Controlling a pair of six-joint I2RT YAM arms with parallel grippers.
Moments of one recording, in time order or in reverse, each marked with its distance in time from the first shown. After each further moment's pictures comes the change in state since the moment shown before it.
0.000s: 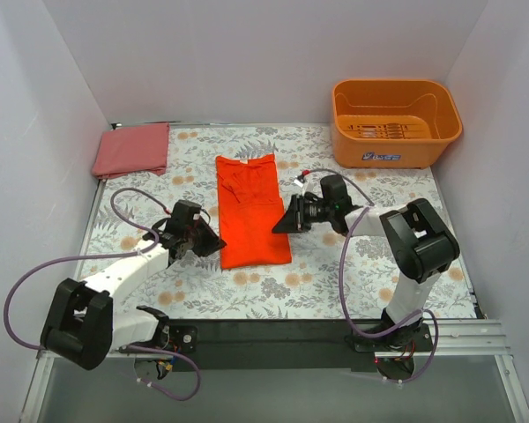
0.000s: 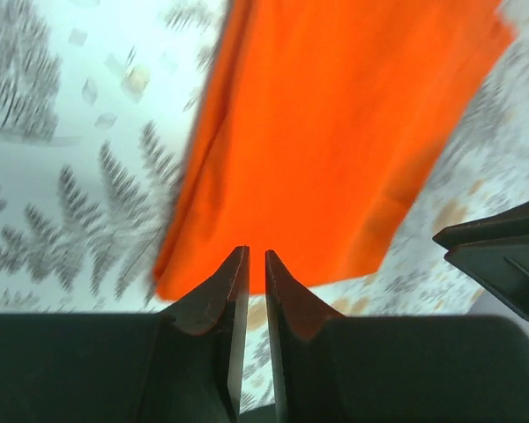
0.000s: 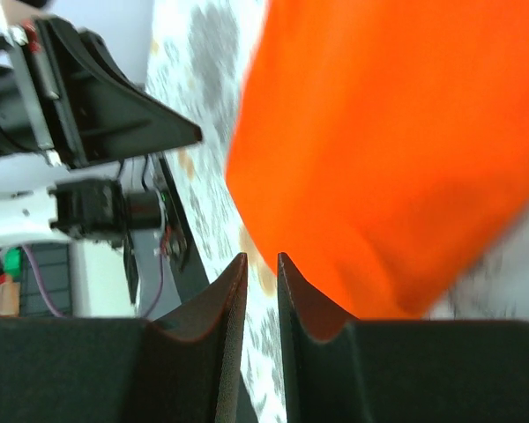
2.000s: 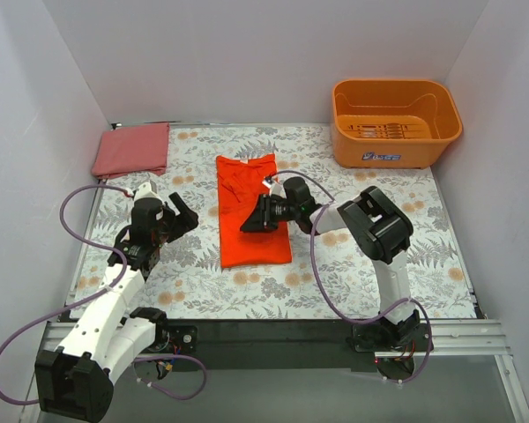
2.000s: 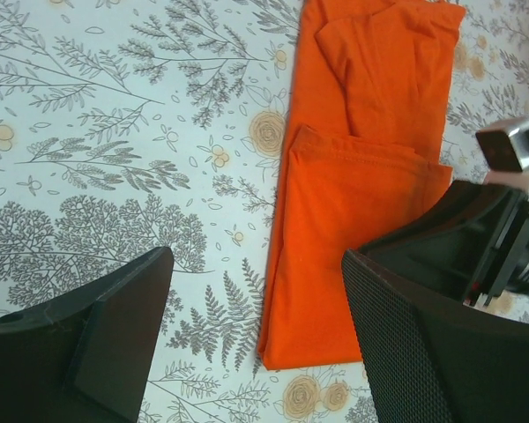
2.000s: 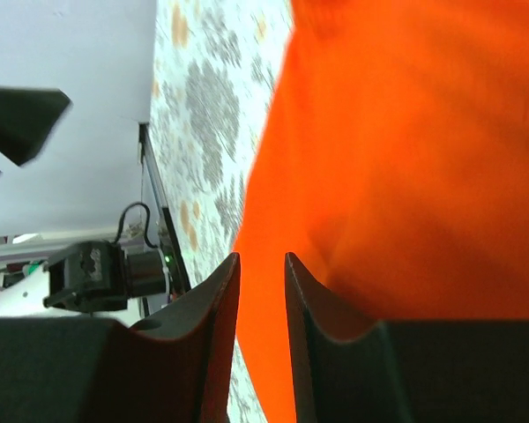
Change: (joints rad) left arm 0.232 -0.311 0.048 -0.016 -0.175 0.420; right arm 0.188 0.317 0.271 0.186 0.149 0.217
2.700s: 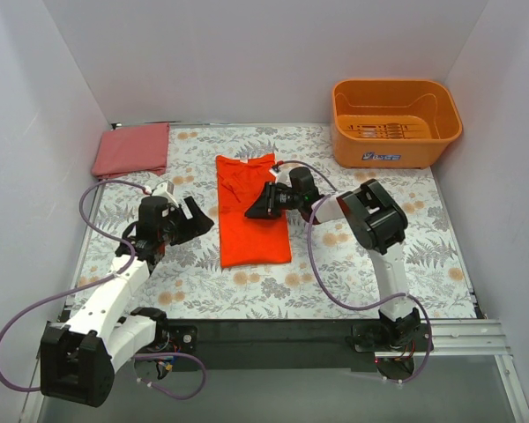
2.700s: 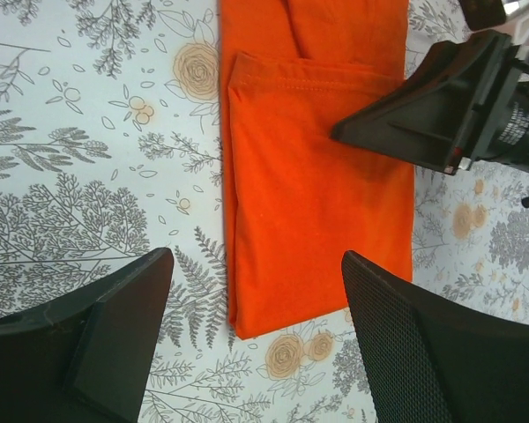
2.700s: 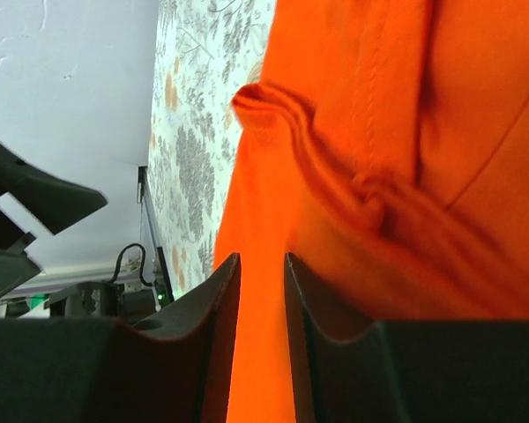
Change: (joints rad) left arm -0.001 0.100 -0.029 0.084 0.252 0.053; right arm -0.089 0.139 0.181 0.014 -0.023 0.008
